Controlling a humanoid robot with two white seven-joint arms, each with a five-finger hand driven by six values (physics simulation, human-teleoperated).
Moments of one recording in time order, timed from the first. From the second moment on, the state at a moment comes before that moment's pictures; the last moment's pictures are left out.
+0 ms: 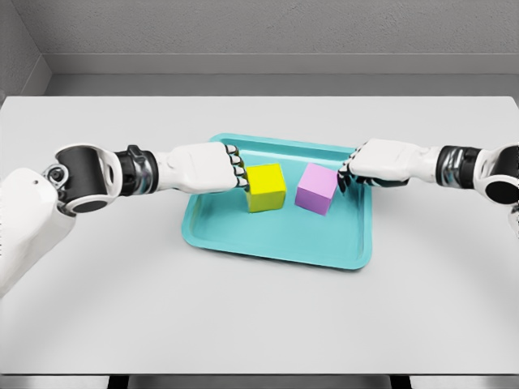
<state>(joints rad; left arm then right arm) -0.68 0.51 -0.68 -1.61 -0.93 -0.61 -0.61 -0.65 -0.65 0.59 -1.36 0.56 -0.61 0.61</state>
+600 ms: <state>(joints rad) -0.69 0.52 -0.67 -1.56 -0.93 -0.61 -0.61 -0.67 -0.60 0.59 -1.35 0.57 -0.61 0.61</state>
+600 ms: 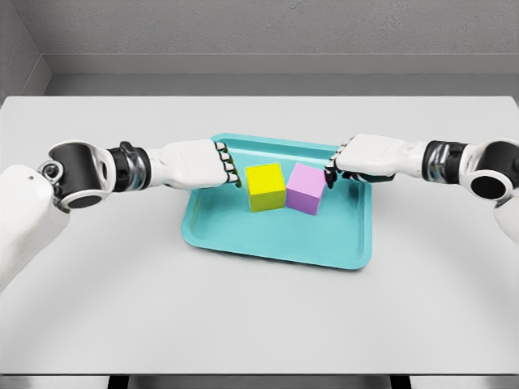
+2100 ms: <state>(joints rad) -0.70 0.65 -0.58 -1.49 -0.84 -0.61 -0.61 -0.69 -0.55 0.62 -1.29 0.58 -0.61 0.61</state>
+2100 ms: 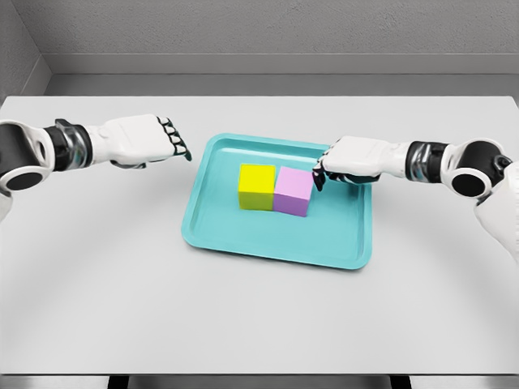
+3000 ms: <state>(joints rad) -0.70 0.65 -0.56 -1.49 -0.84 -0.61 -0.61 -0.70 -0.55 0.63 -1.26 0.58 -0.61 0.61</state>
